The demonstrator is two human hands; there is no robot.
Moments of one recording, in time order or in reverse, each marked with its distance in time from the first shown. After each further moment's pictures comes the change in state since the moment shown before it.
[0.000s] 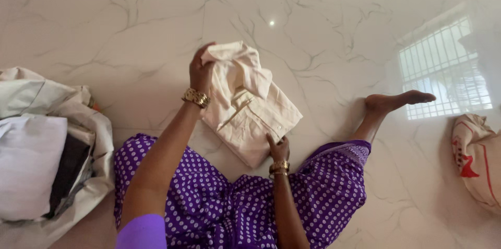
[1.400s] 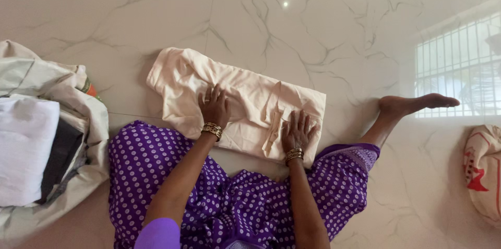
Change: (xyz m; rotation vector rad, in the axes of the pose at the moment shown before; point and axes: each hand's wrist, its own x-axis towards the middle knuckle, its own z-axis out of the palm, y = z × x) left_hand -0.146 -0.120 -0.023 1.360 -0.128 0.174; right_hand 0.051 -0.002 -0.031 -0.885 0.221 -0.749
